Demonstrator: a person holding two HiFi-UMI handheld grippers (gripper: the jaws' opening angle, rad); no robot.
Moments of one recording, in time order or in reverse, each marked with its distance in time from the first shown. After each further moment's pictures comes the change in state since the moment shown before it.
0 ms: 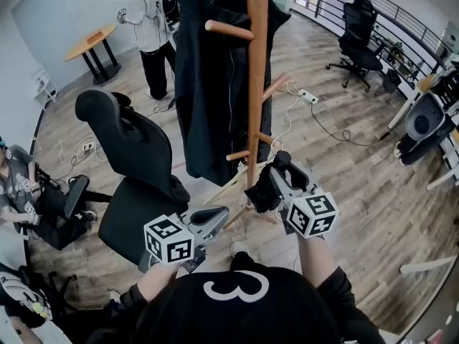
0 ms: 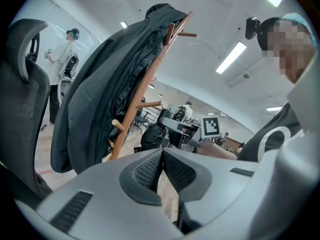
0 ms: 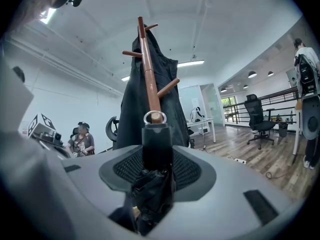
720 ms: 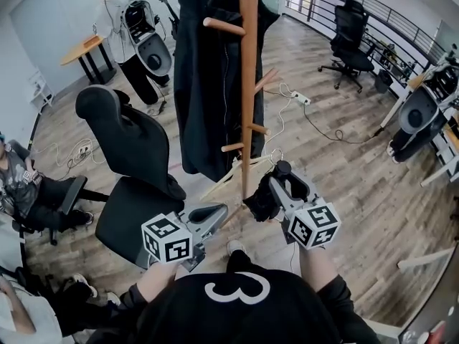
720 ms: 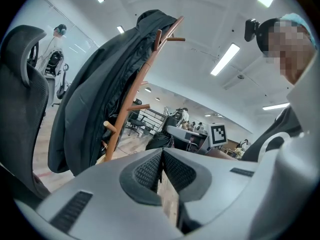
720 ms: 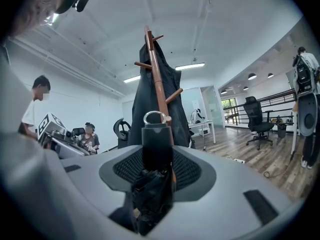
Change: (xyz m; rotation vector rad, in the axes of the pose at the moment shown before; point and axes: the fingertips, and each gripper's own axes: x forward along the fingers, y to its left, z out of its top) left arm -0.018 -0.035 -0.002 0.030 -0.043 -0.026; right arm -0.063 0.031 -0.003 -0.007 -0.021 0.003
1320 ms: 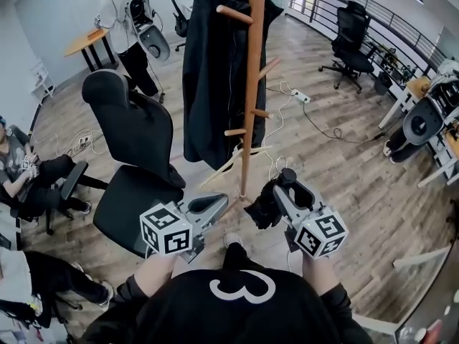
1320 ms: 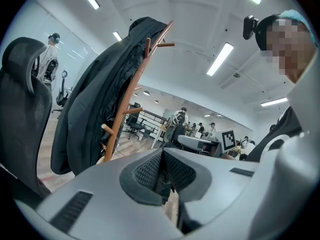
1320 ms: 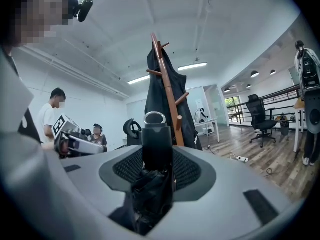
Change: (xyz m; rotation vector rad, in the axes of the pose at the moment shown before) left arm -0.020 -0.029 -0.007 0.046 -0.036 0.006; right arm -0.064 0.037 -0.011 0.012 -0.007 0.049
